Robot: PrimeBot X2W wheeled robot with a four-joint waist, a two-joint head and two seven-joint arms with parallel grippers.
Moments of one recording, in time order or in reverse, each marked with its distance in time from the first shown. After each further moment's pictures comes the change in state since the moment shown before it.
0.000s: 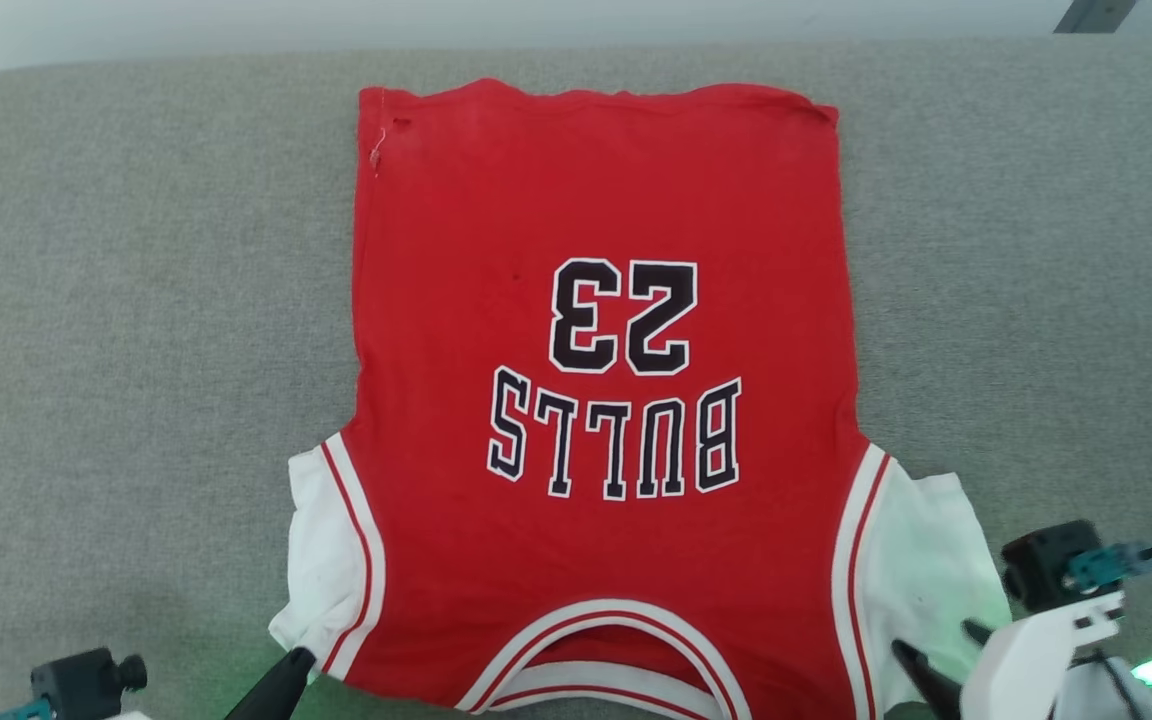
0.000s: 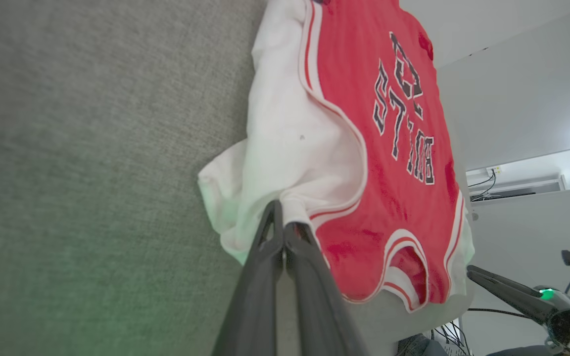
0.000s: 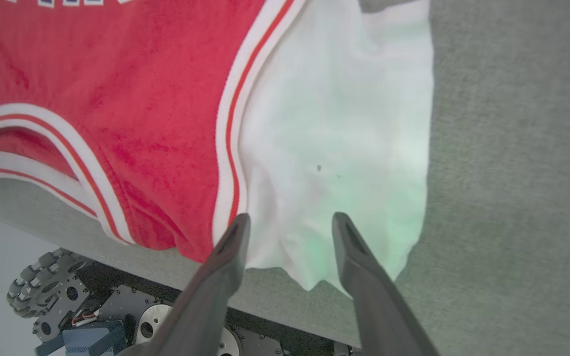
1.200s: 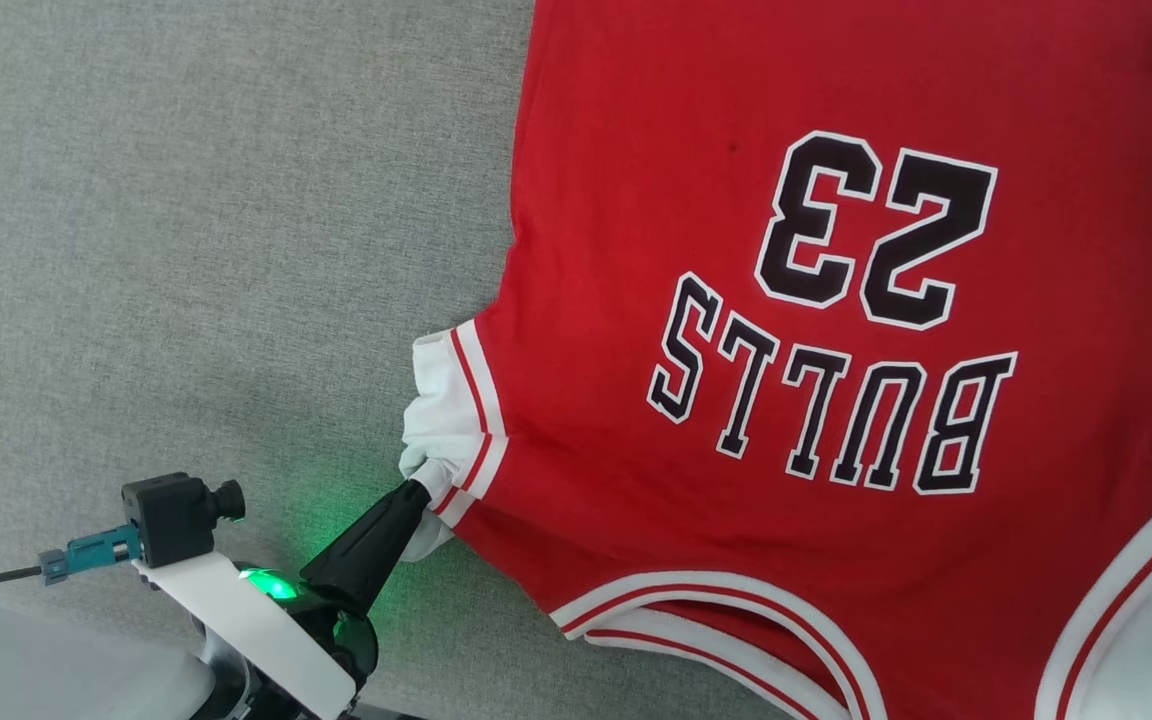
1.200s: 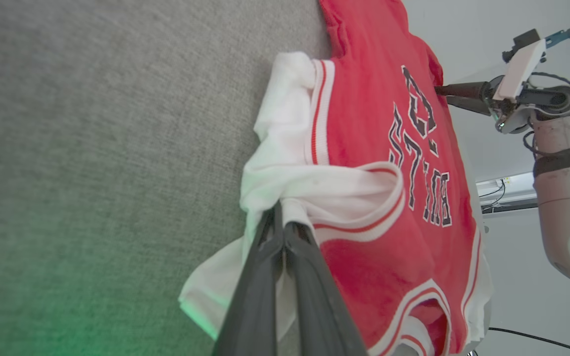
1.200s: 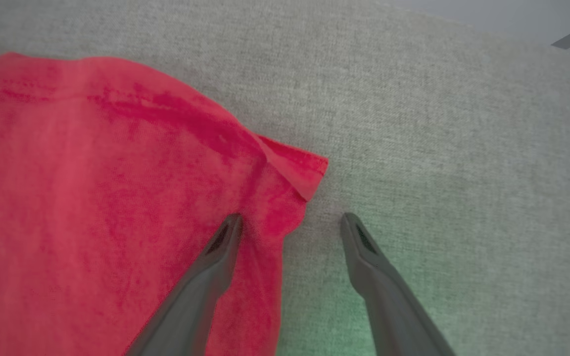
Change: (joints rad) left arm -0.324 -0.044 -0.125 -0.123 0.084 0.000 -0.005; right arm -1.226 -0.049 -0.241 0.753 -0.407 0.000 0.114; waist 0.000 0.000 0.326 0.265
